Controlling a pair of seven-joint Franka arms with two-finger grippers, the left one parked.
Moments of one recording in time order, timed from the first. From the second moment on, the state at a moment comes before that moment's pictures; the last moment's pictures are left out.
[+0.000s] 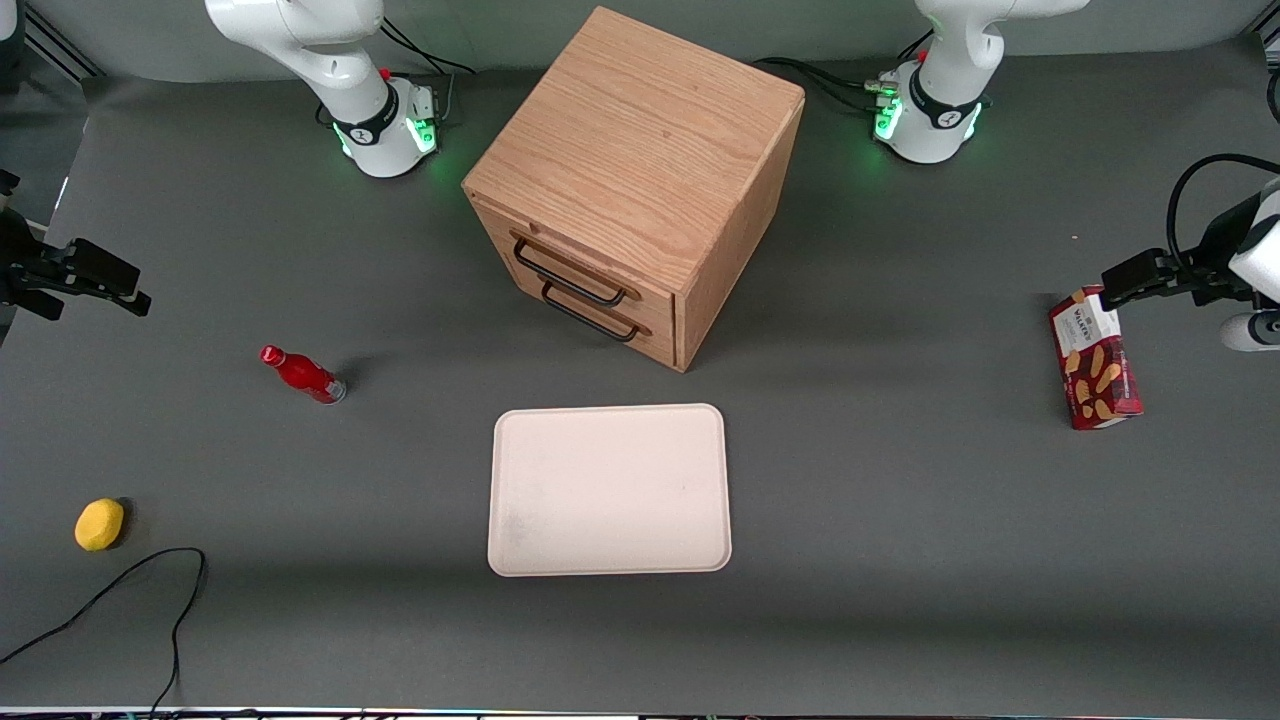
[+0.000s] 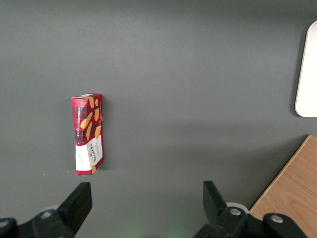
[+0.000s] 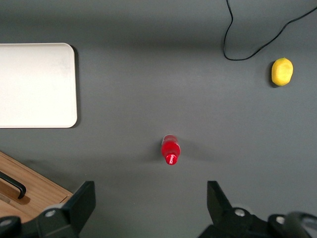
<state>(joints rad) 0.01 0.01 -0.05 -1.54 0.01 1.60 -0.04</state>
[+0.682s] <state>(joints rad) 0.01 0.01 -0.05 -1.54 0.01 1.62 -0.04</state>
